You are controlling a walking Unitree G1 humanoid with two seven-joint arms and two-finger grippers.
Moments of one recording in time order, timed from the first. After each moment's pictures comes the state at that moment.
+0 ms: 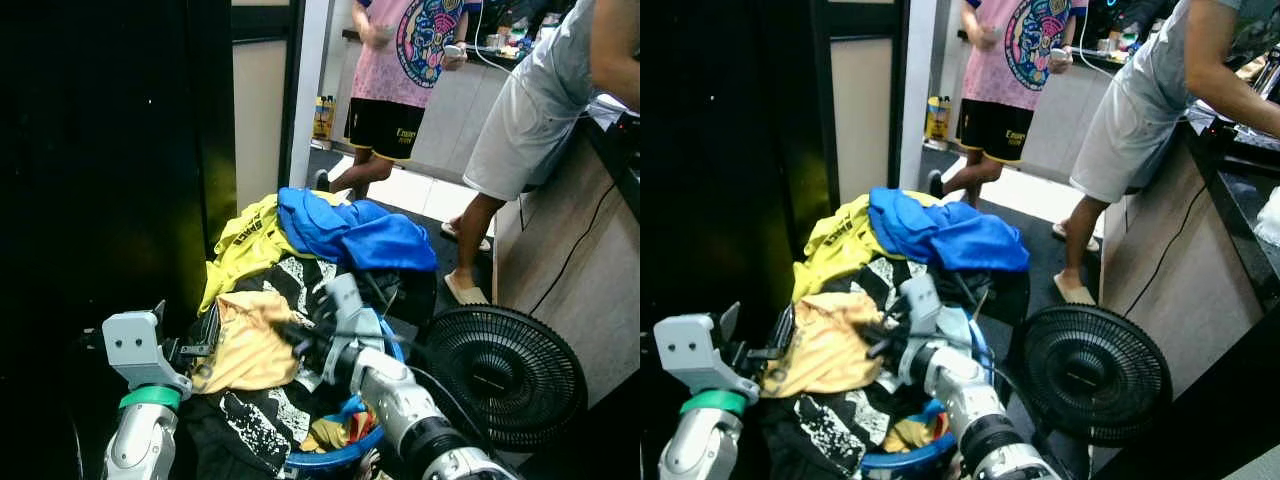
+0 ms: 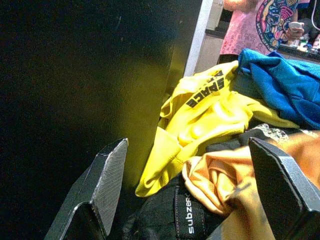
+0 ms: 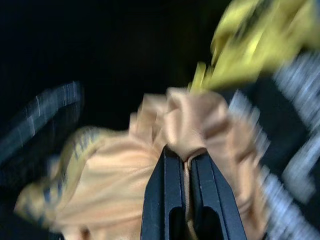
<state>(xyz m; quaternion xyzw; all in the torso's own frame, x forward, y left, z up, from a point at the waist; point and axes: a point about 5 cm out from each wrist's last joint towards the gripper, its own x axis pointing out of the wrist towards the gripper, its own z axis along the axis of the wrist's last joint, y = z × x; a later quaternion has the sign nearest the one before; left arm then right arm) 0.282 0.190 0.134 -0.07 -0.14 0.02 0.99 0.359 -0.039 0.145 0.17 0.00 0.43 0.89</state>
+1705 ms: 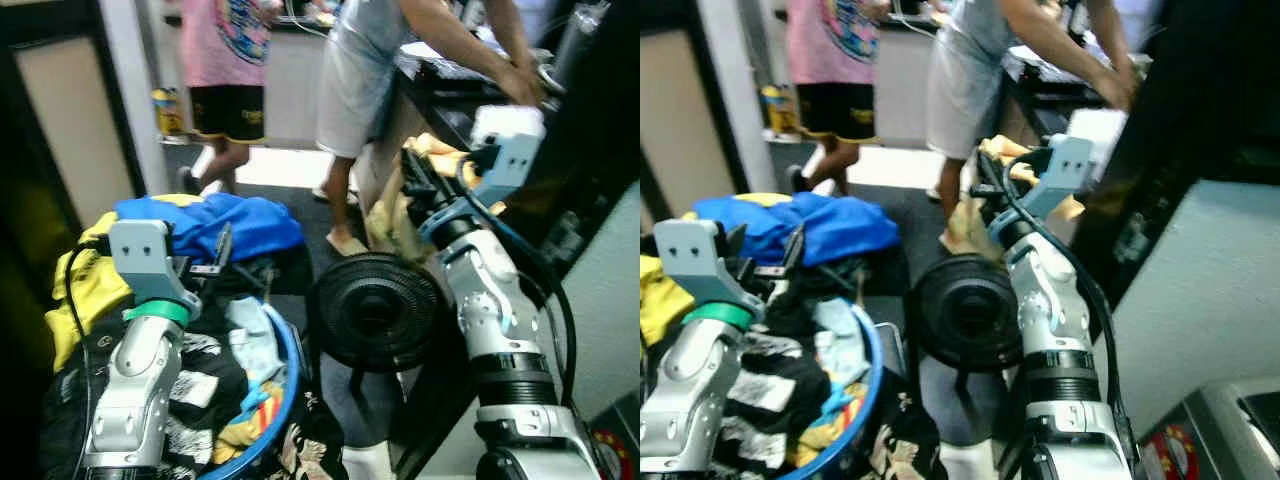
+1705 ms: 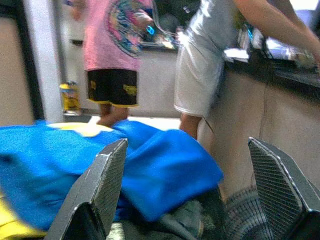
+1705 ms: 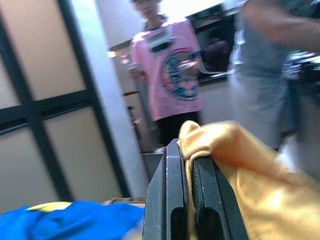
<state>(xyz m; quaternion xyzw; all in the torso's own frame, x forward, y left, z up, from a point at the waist) 0.317 0.175 0.220 -0.01 -0.17 -0.02 0.99 0.373 -0.135 0.296 0.16 -0.24 0.19 0.94</state>
